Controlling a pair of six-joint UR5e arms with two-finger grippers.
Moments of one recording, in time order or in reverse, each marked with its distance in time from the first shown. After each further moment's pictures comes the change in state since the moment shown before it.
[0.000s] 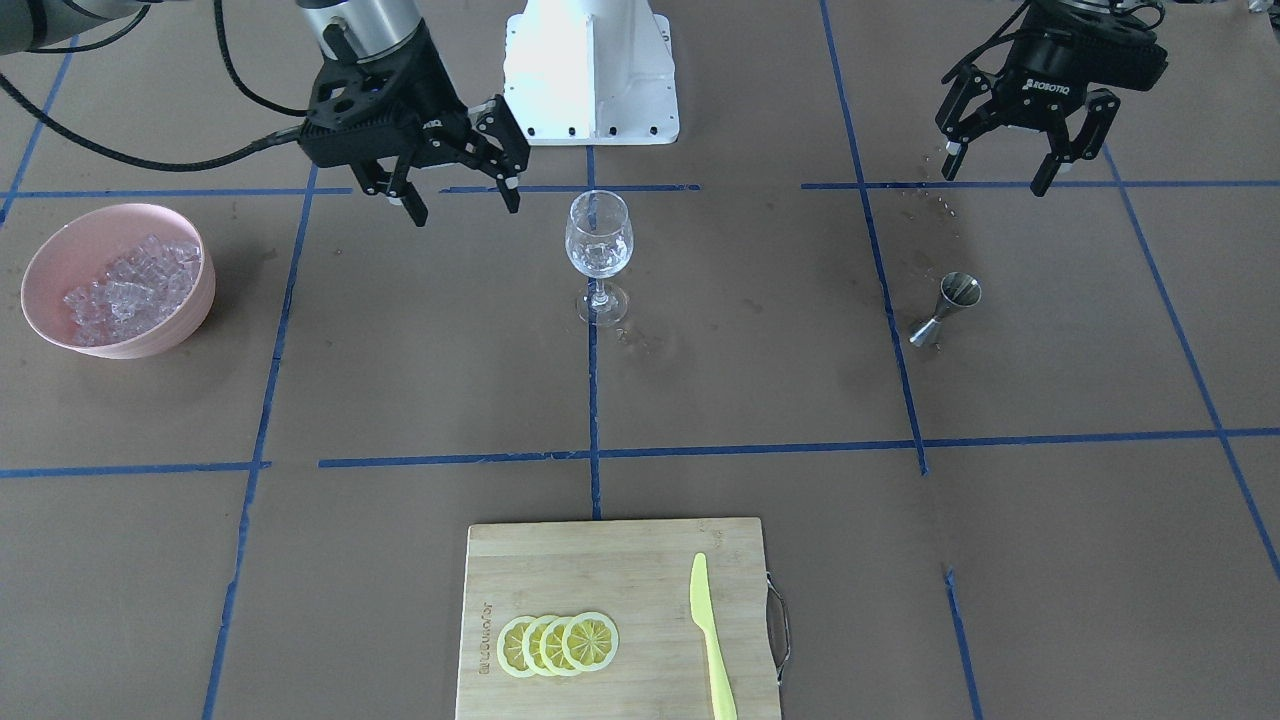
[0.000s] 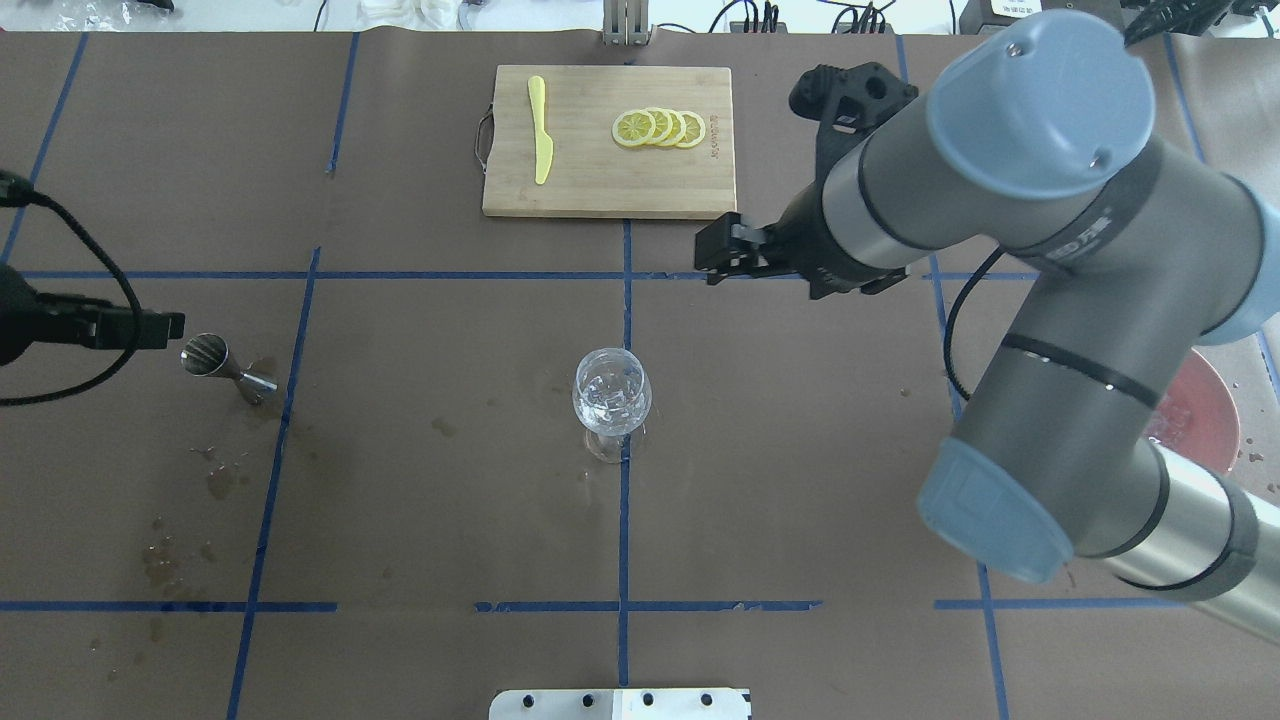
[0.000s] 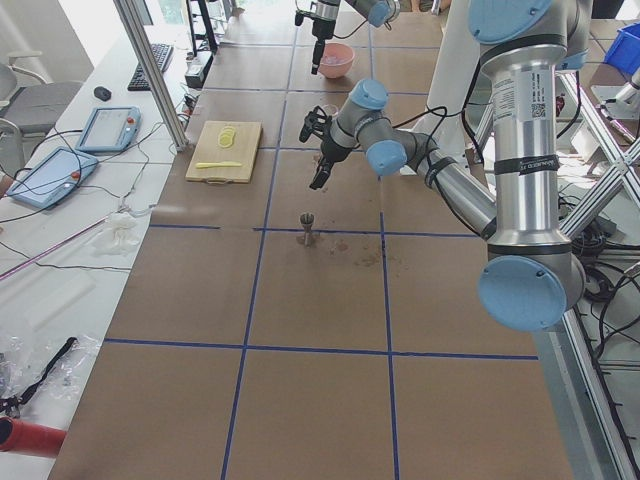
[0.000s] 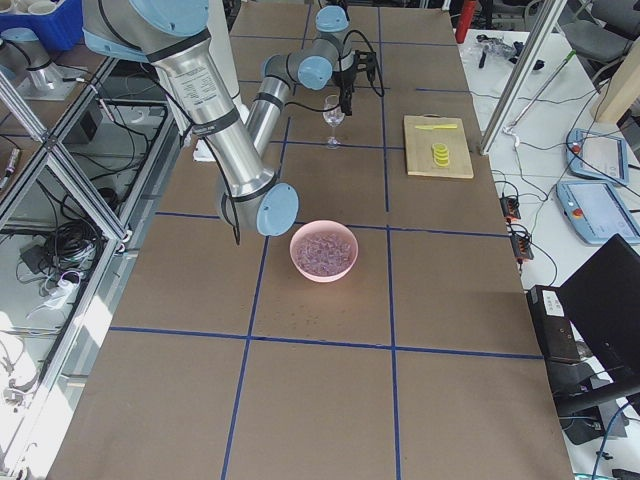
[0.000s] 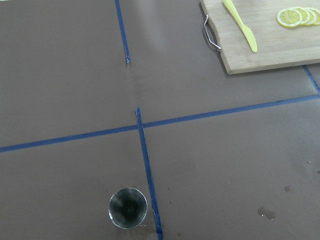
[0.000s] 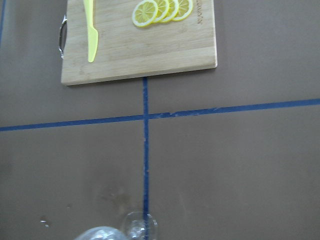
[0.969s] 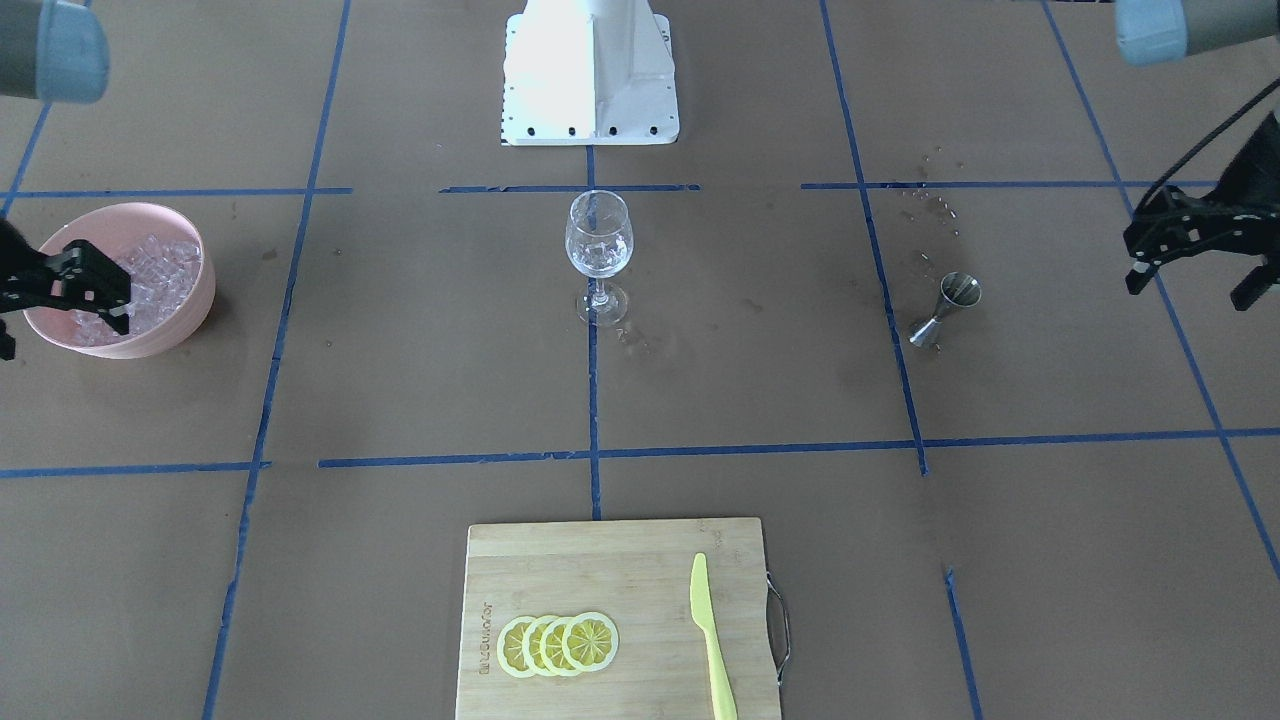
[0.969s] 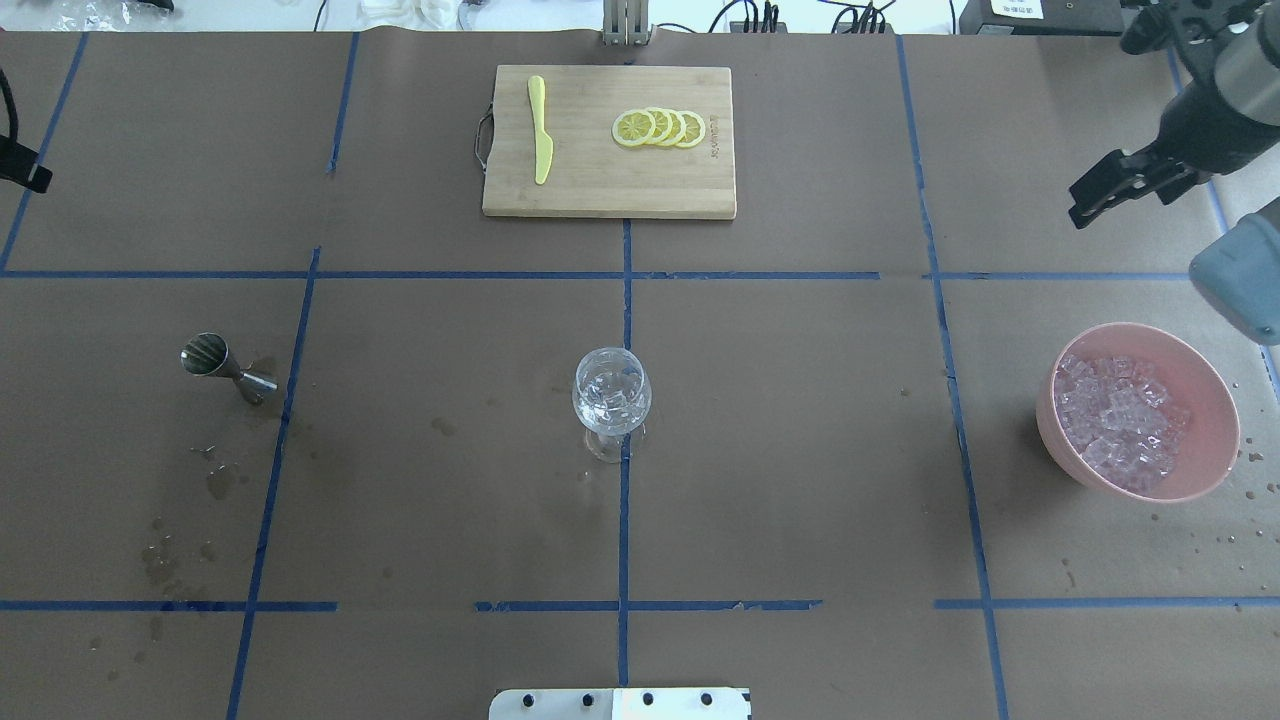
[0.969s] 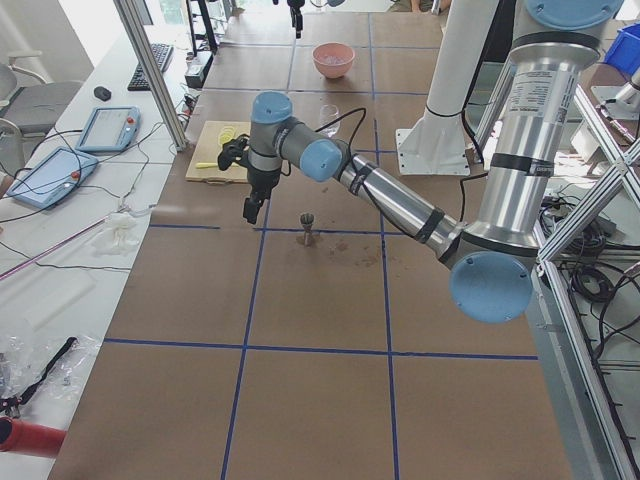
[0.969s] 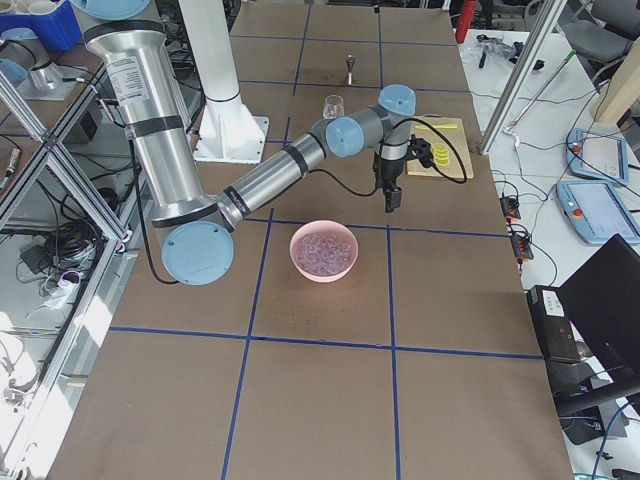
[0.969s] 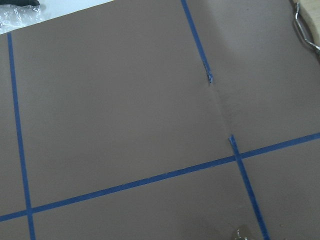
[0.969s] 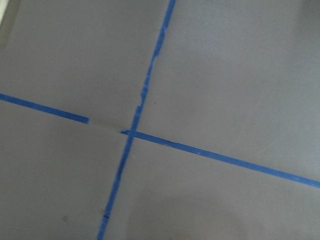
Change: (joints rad) left arm -0.458 -0.227 0.401 0.253 -0.386 0.583; right arm 0.484 -0.306 -0.201 -0.066 0.270 -0.951
